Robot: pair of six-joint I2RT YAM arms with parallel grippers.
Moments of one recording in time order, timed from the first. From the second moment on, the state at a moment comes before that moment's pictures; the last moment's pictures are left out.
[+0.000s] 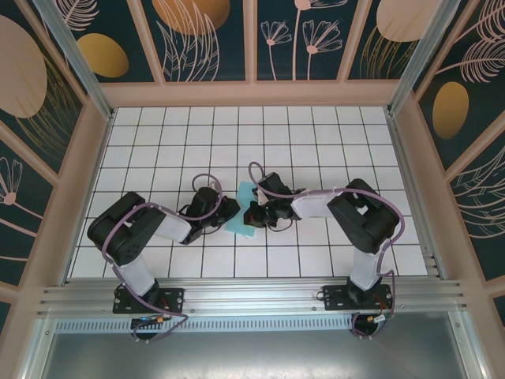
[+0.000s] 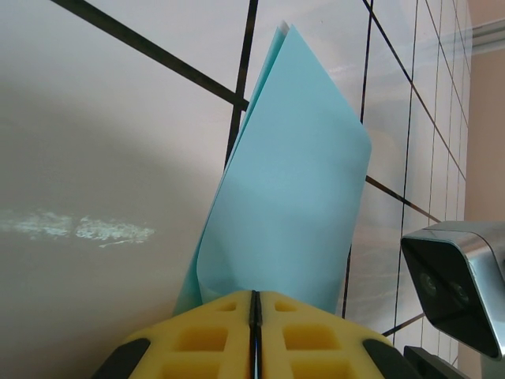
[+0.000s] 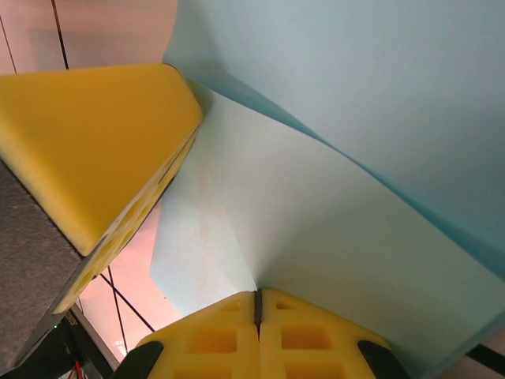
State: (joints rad) left arm -0.63 1.74 0.48 0.65 0.18 -1.14; right arm 0.77 1.84 0.88 -0.03 -0.52 0.83
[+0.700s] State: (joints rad) left arm -0.63 1.74 0.50 0.61 0.19 -1.13; right arm 0.79 1.79 0.83 -0.06 -0.53 0.81
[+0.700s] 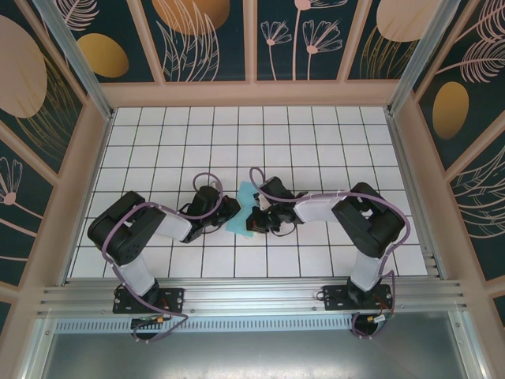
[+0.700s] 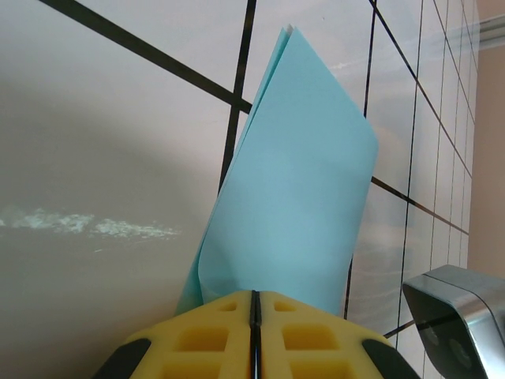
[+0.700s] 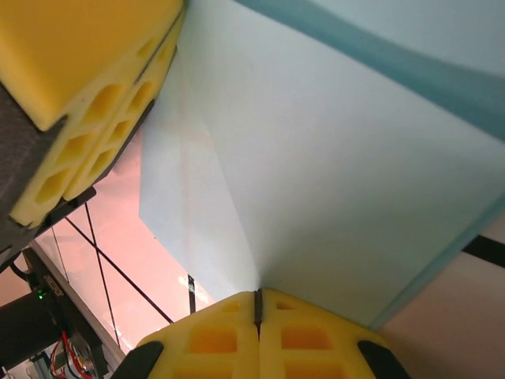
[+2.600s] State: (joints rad) left arm -0.63 1.59 0.57 0.36 0.19 -1.05; right arm 0.71 1.61 0.78 -0.08 -0.44 0.76
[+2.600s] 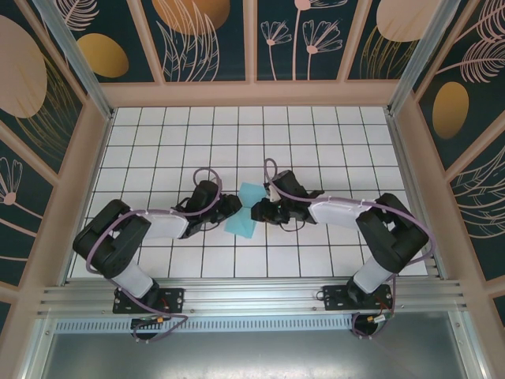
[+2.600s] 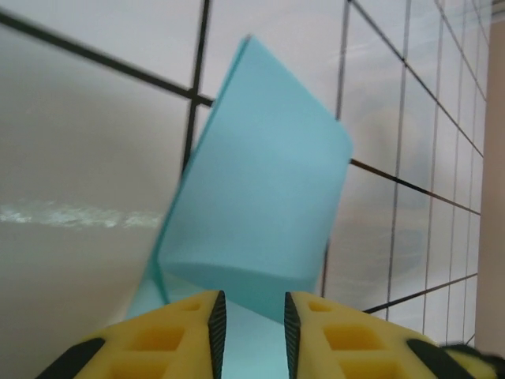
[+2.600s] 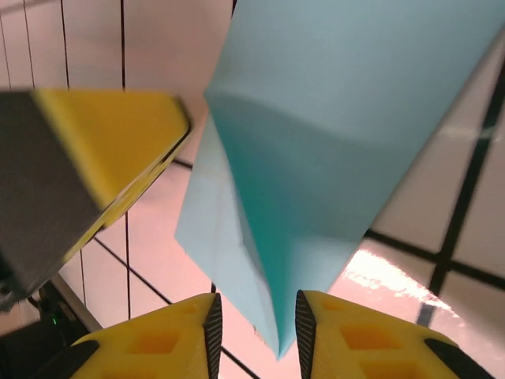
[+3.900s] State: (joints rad) left arm -0.66 1.70 0.62 0.27 0.31 -1.00; right arm 0.69 1.71 0.83 -0.05 -0.39 0.78
